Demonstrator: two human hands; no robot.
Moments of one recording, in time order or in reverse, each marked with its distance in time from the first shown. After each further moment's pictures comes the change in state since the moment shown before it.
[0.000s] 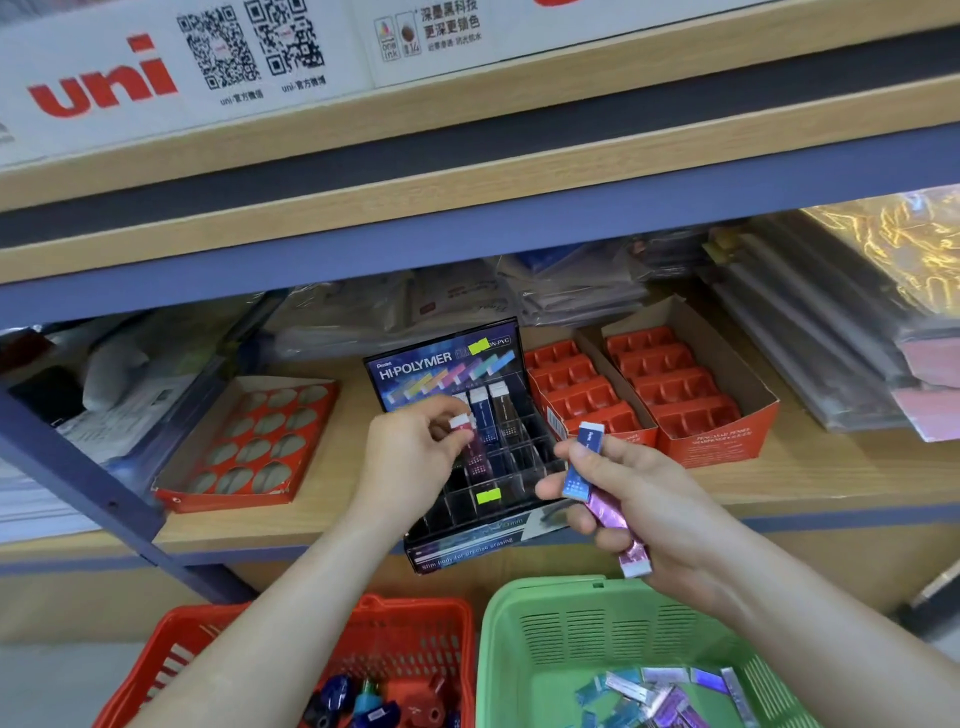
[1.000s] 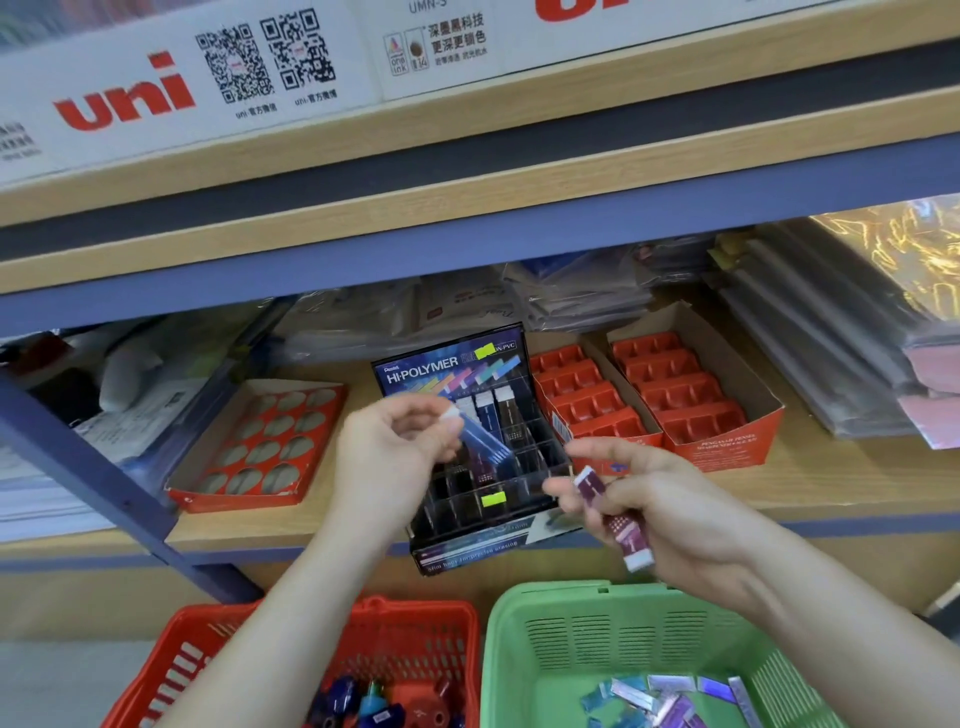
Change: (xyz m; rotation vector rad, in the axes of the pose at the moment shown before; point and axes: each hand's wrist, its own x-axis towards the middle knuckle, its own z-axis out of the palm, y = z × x) left_hand -0.017 0.022 -0.030 -0.567 0.036 -0.251; right_hand 0.002 -0.006 -0.011 0.089 -0.074 0.073
